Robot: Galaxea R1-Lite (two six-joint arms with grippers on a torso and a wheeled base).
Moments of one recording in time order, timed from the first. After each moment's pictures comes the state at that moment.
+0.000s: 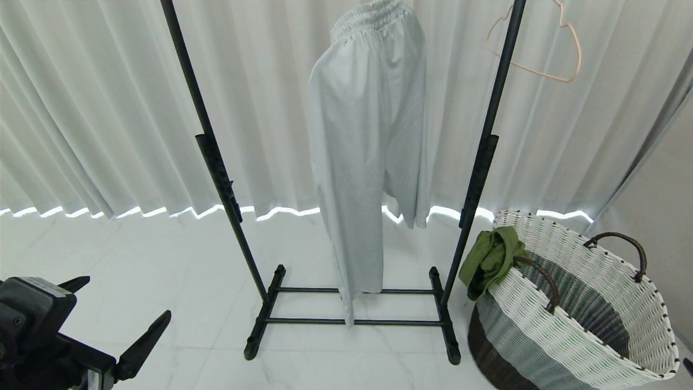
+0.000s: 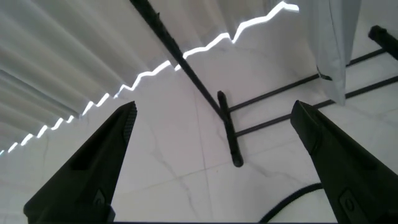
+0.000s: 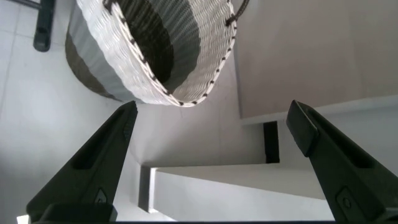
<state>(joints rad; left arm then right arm) -0.10 0.99 -0.10 -0.71 0.02 0.49 0.40 0.82 -0.38 0.12 -0.66 -0.26</state>
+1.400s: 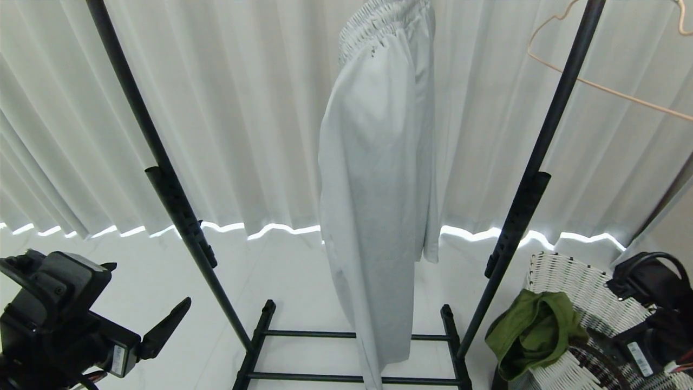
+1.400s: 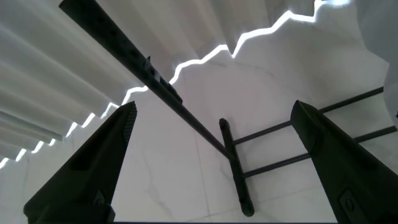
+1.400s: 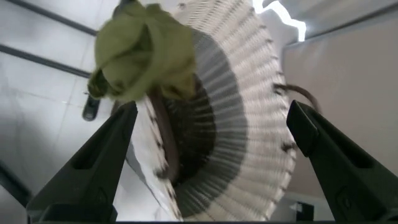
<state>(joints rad) -0.15 1.11 -0.16 -0.71 0.02 0.49 0.38 1.26 -0.38 -0.26 -0.44 -0.26</state>
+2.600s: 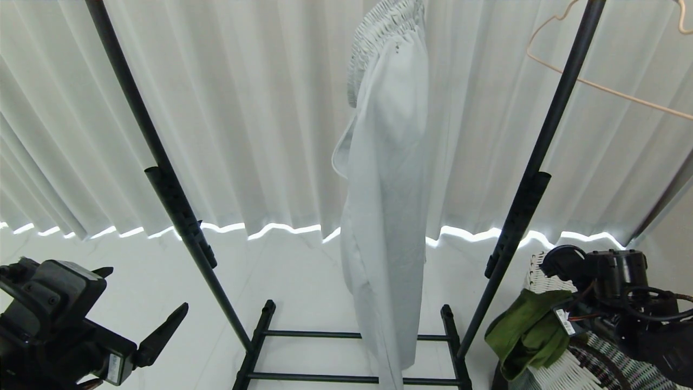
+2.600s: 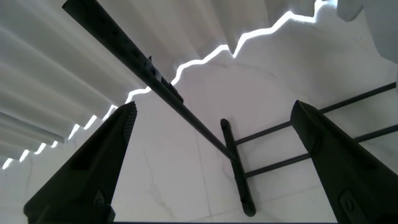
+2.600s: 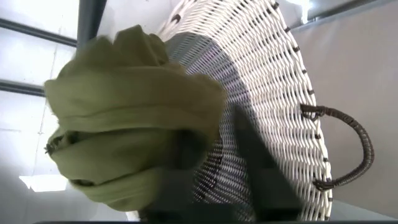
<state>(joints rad) -0.15 1.08 -0.14 -0.71 0.03 0.49 0.23 1.86 -0.41 -0.82 -0.42 -0.30</state>
